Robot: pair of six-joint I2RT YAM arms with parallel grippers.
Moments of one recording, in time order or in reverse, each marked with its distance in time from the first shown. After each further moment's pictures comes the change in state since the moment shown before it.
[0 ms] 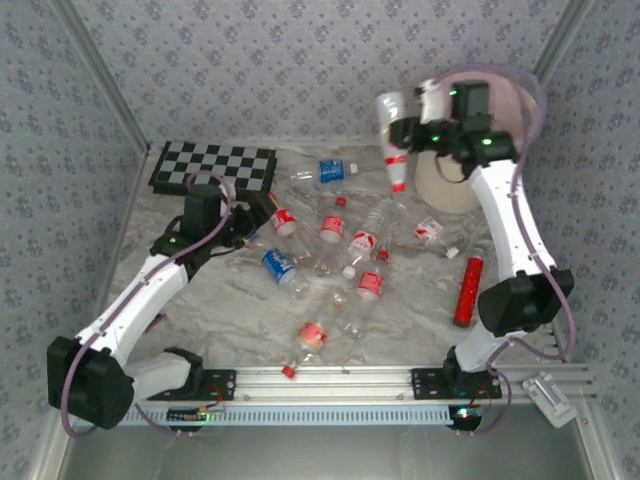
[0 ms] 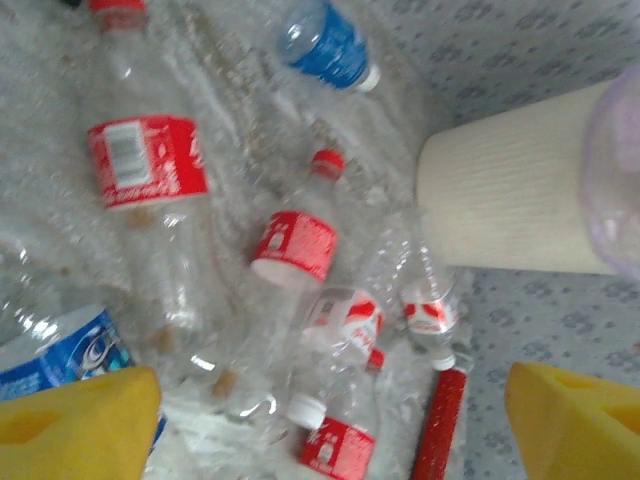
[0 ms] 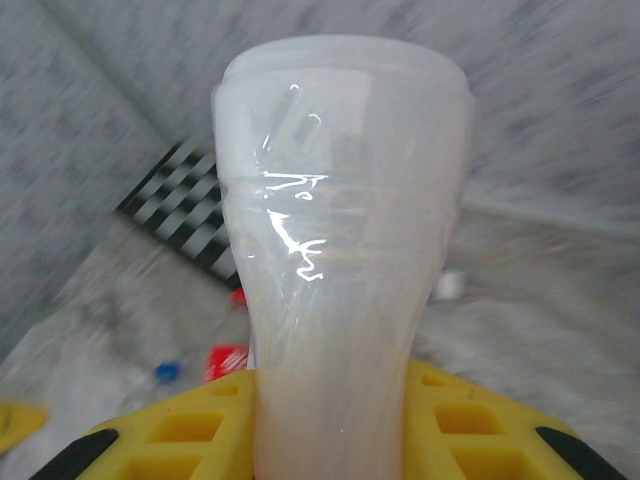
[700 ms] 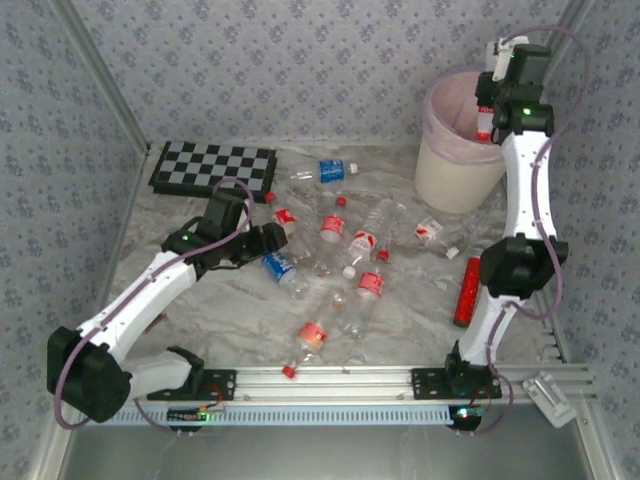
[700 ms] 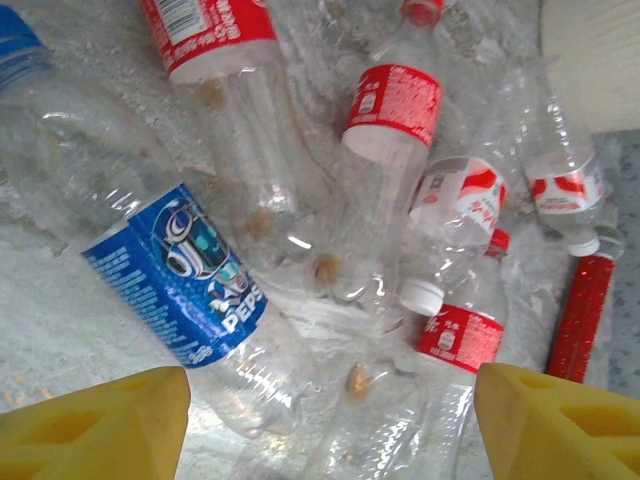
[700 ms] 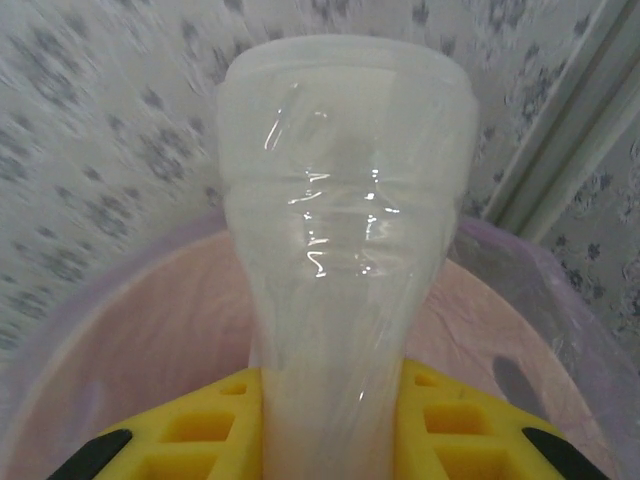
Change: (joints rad) left arm -0.121 0.035 0.060 -0.287 -0.072 0.194; right arm -0.229 0.320 0.393 0.077 0.537 -0.211
